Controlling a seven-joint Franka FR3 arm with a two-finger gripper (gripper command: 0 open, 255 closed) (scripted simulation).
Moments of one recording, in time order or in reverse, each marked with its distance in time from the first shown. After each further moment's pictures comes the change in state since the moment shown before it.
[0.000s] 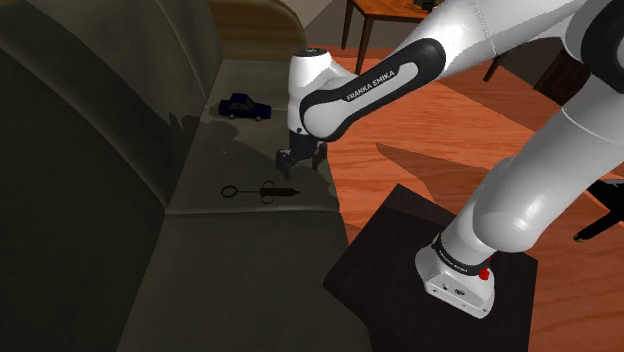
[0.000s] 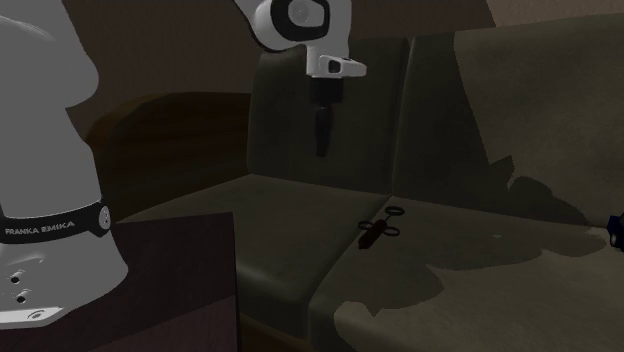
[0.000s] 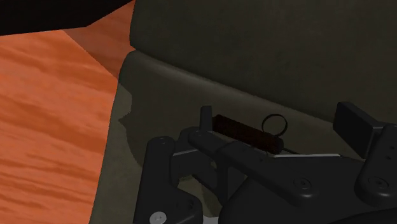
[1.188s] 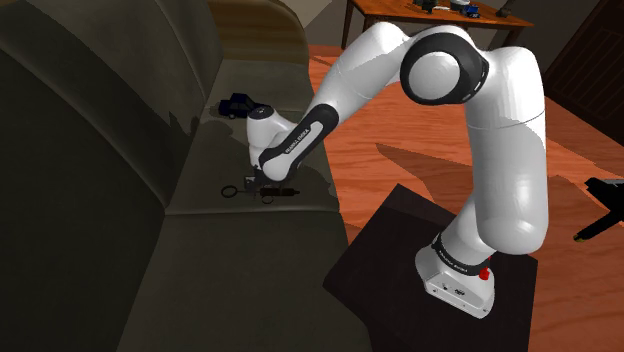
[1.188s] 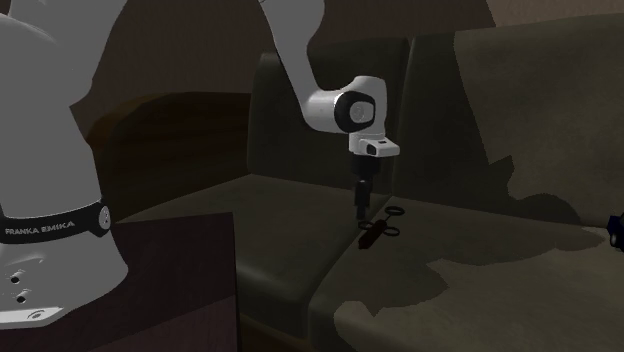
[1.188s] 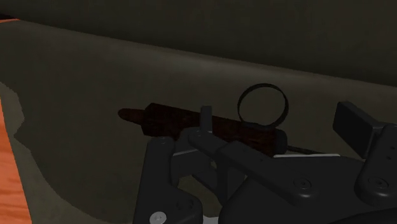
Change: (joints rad) arm 0.109 0.659 -0.105 0.418 -0.246 0.243 0.360
